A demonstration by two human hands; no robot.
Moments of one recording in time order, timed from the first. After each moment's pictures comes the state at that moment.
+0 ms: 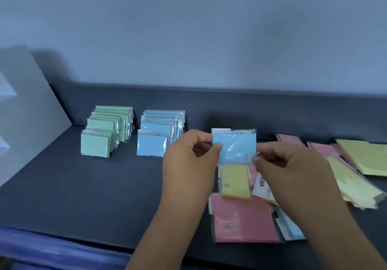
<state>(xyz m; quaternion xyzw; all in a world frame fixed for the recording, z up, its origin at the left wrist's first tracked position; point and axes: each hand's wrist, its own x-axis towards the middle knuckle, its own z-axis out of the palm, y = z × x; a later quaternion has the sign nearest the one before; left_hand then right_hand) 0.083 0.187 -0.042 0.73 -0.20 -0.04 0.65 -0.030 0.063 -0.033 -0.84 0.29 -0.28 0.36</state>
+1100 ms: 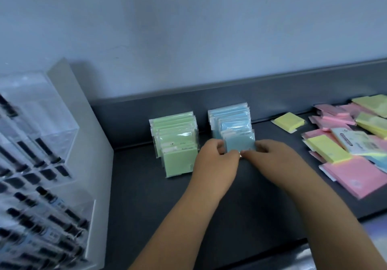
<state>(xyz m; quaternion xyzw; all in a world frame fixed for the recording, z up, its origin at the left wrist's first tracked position) 0.284 0.339 -0.062 0.73 -0.30 -0.32 0.53 0.173 0.245 -0.064 -0.77 0.53 -0.15 0.32</state>
